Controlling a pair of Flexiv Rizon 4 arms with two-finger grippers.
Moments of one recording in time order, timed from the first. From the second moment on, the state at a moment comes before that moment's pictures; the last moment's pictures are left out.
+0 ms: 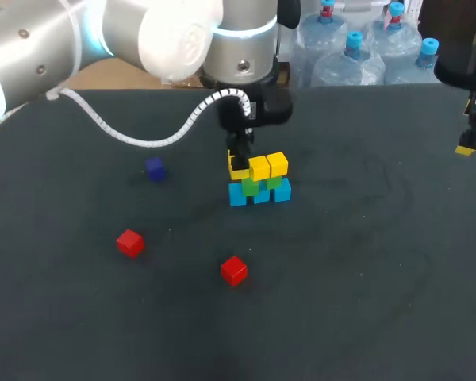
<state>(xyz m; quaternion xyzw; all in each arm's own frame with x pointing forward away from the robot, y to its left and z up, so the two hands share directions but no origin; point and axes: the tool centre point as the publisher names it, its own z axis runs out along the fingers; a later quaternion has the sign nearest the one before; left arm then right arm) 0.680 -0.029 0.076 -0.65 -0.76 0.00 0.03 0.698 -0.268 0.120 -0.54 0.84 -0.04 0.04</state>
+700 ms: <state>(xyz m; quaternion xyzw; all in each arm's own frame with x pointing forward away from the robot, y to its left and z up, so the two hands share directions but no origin) 0.684 -0.036 0.069 -0.65 -0.76 0.01 0.05 0.698 -0.268 0.120 -0.54 0.84 -0.04 0.04</state>
